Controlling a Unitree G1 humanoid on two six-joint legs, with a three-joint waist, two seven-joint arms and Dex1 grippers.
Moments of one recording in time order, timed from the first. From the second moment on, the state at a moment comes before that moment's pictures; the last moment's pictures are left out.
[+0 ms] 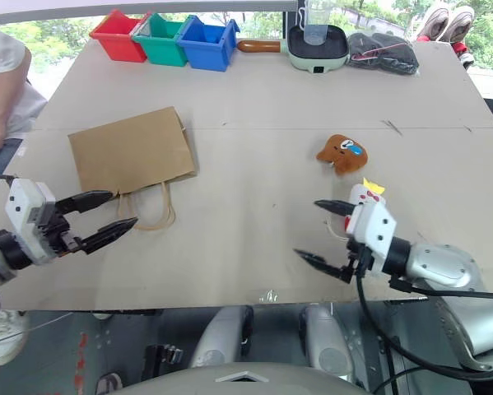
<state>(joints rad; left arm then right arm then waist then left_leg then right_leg) 0.19 0.91 0.51 -0.15 -0.55 0.27 -1.08 0.08 -0.66 0.01 -0.69 0.45 0.39 0.82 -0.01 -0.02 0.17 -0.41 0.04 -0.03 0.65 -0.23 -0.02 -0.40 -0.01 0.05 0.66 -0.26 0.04</state>
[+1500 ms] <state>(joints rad) -0.14 1.02 0.25 0.44 -0.24 -0.36 -1.27 0.09 -0.59 0.10 -0.66 0.39 0.30 0.78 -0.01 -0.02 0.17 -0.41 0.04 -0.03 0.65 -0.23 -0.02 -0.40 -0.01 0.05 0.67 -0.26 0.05</state>
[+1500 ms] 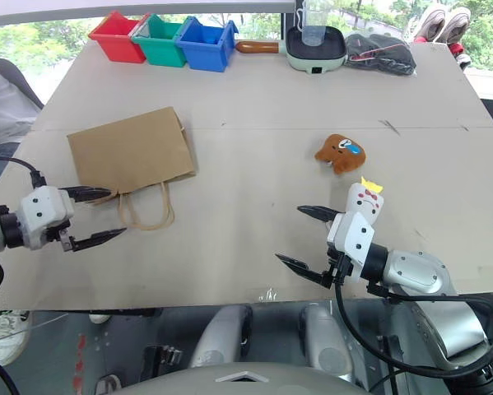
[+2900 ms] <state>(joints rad) -0.34 0.56 0.20 -0.32 -0.77 0.50 -0.78 -0.68 0.13 0.38 0.63 0.09 0.06 0.66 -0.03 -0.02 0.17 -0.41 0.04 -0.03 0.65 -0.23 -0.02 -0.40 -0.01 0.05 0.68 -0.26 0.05</state>
